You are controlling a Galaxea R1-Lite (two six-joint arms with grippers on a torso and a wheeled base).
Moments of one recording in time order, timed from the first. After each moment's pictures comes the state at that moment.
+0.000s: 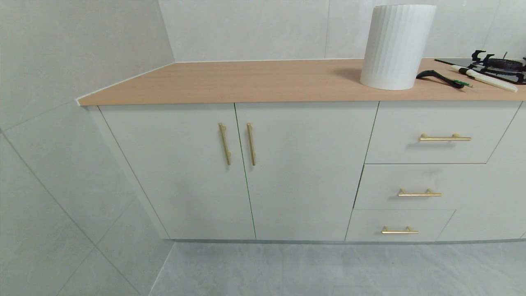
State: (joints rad) left arm -0.05 0.08 -0.20 0.23 0.26 0.10; right arm 0.01 0.04 -0.32 0.13 -0.29 -0.08
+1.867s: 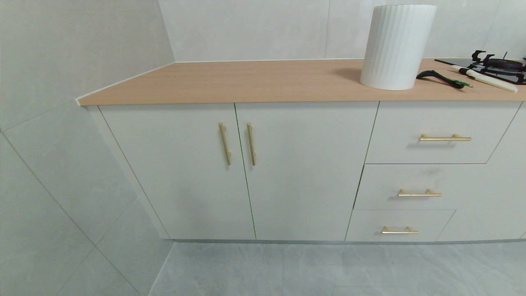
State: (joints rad) left arm 0.00 0.00 0.00 0.01 -0.01 0.01; right arm 0.00 0.00 0.00 0.00 0.03 -0.03
